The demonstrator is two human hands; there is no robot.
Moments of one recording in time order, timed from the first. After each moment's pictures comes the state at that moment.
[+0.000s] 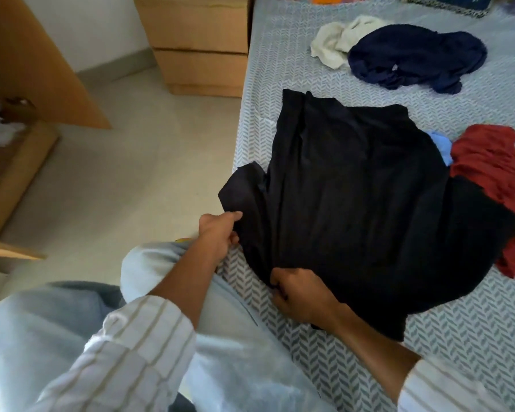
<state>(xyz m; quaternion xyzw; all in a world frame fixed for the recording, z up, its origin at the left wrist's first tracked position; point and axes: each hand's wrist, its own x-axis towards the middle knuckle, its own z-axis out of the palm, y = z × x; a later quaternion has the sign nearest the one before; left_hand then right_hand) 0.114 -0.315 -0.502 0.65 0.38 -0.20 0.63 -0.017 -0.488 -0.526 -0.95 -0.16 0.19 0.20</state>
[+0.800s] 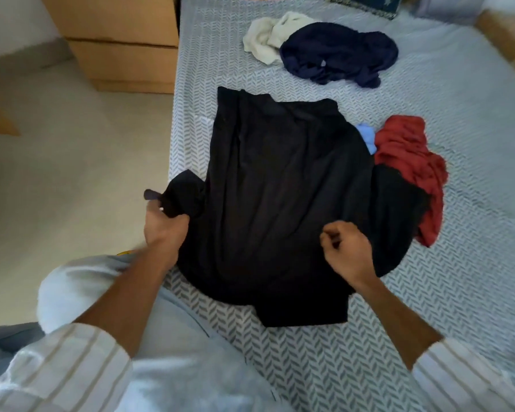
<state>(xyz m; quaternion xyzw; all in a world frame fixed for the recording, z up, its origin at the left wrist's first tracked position) 0.119 -0.333 -0.511 0.80 0.24 -0.08 0.54 -0.022 -0.648 -0.511 -0.94 0.23 -0.07 0.25</state>
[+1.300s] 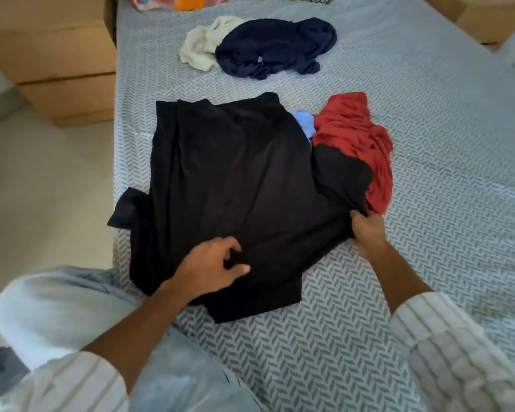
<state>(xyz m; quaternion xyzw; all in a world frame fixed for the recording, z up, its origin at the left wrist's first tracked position) 0.027 -0.457 -0.498 0.89 -0.31 -0.23 0.23 -0.059 -0.797 -0.524 -0.65 0.56 -0.13 0.50</state>
